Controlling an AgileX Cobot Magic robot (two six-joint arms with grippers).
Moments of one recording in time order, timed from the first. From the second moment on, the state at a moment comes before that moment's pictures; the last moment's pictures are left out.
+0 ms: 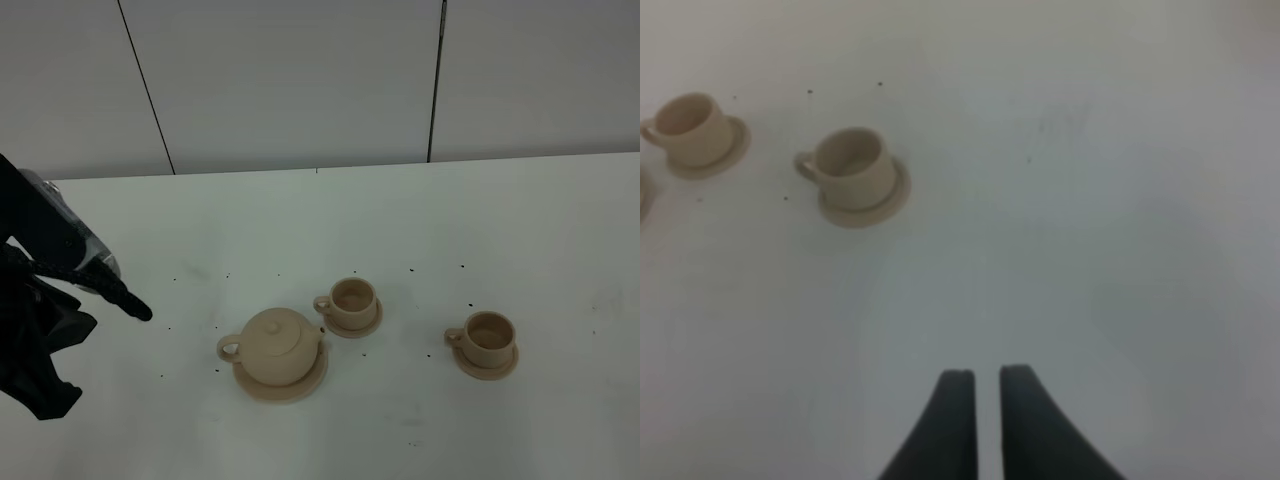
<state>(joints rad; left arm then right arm) -0.30 1.08 -1.00 -0.06 0.90 0.57 0.18 -0.01 -0.49 0.03 1.06 0.08</state>
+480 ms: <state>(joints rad) -0.30 1.19 -1.00 -0.12 0.96 0.73 0.18 -0.01 -0.49 0.03 1.06 0.08</state>
